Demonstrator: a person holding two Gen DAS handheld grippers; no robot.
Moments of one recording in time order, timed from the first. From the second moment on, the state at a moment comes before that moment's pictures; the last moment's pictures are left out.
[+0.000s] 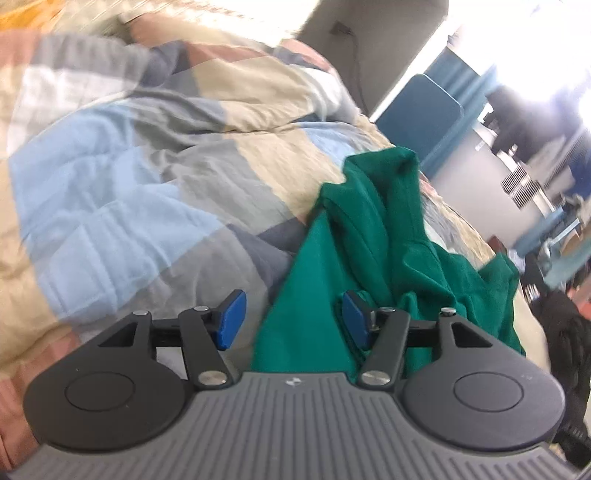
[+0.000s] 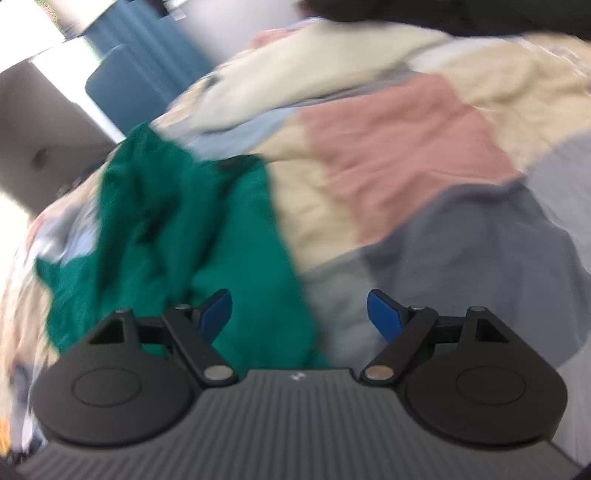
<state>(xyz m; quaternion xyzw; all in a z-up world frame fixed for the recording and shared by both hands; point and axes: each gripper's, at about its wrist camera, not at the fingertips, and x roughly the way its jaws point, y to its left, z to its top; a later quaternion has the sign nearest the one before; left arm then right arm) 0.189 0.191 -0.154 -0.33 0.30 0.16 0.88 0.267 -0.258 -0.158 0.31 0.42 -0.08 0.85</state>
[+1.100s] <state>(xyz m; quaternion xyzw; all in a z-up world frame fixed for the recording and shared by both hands) 0.215 0.177 -0.203 -0.45 0.37 0.02 0.81 0.280 -0.229 -0.198 0.46 0.47 0.13 0.74</state>
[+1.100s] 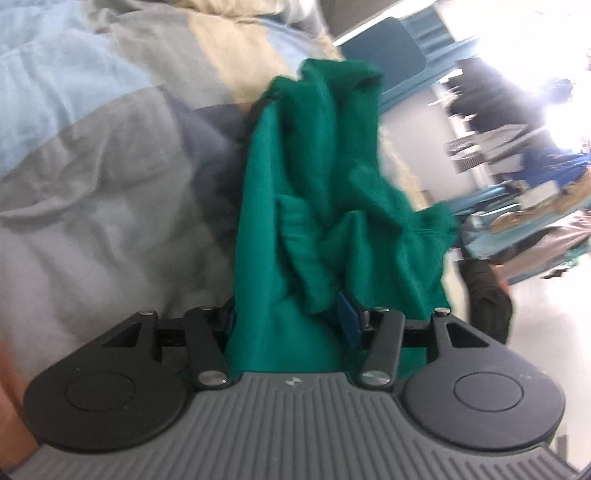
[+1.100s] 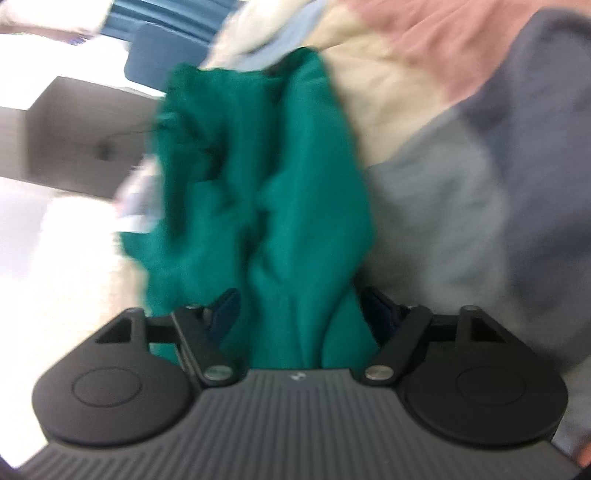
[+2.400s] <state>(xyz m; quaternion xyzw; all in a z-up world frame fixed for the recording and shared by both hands) 0.086 0.205 -0.042 -0.56 0.23 -0.11 0.79 0.199 -0.294 -0.049 0.51 0.25 0.26 0.78</state>
